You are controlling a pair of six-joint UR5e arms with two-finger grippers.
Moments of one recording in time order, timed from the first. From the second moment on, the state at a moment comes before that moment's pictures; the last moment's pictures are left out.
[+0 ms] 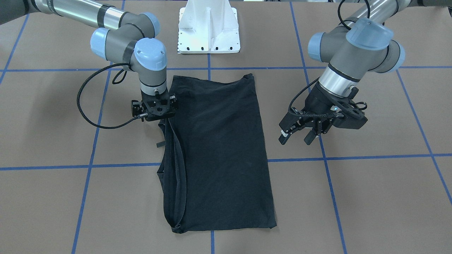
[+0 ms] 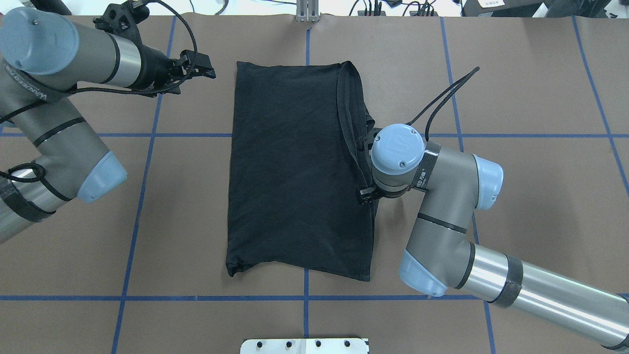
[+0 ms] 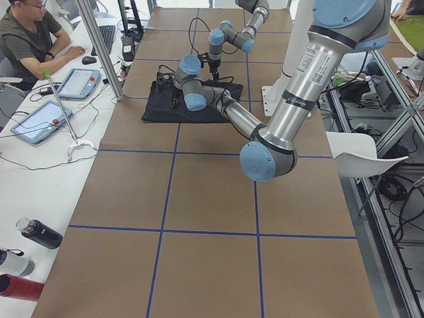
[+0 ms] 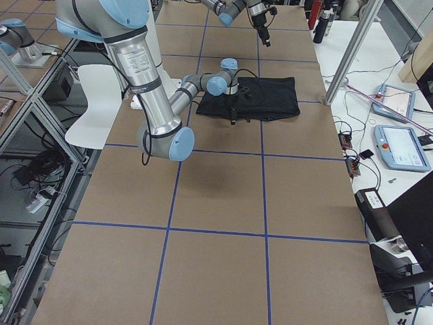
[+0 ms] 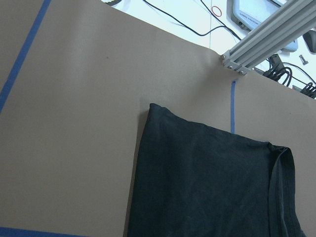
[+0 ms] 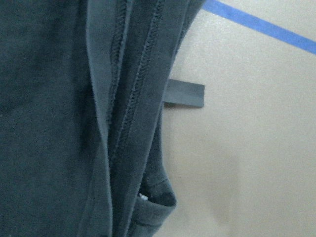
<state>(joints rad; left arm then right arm) -0.86 -2.05 -1.67 -2.19 -1.93 -1.38 0.52 -1.03 1.67 -1.63 1.78 0.87</state>
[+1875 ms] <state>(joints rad) -0.86 -2.05 -1.66 -2.20 -1.93 -1.38 0.57 -0.90 1.48 -1.52 1.83 0.86</state>
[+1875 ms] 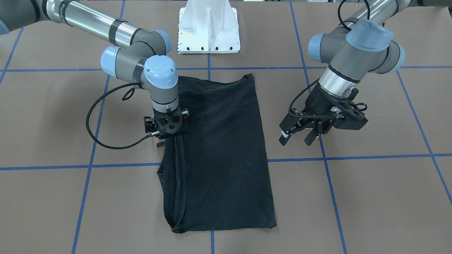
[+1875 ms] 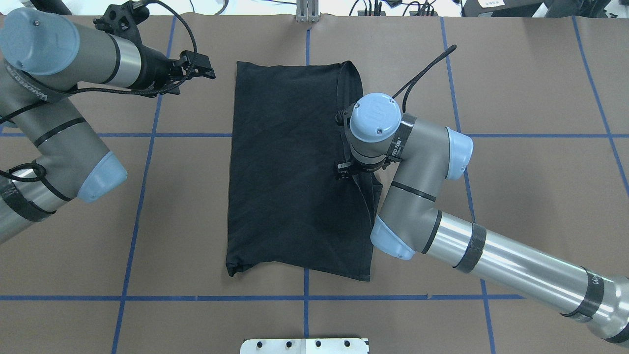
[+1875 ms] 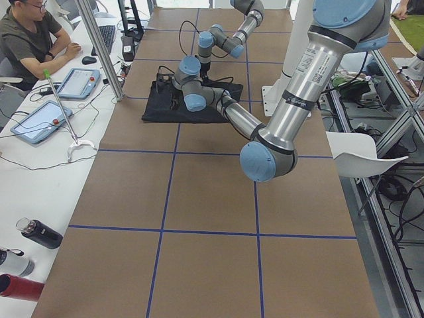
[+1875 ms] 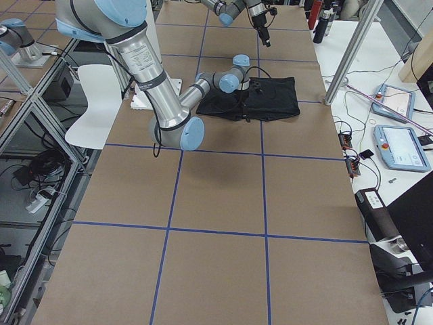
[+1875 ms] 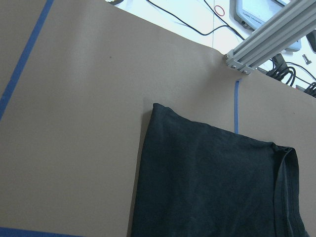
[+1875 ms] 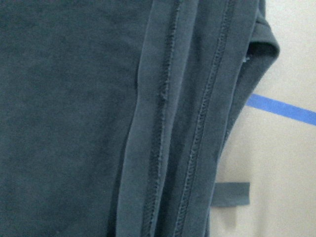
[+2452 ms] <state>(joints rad) -0.86 -2.05 -1.66 -2.20 -1.93 -1.38 0.58 -0.91 1.48 -1.52 1.86 0.86</state>
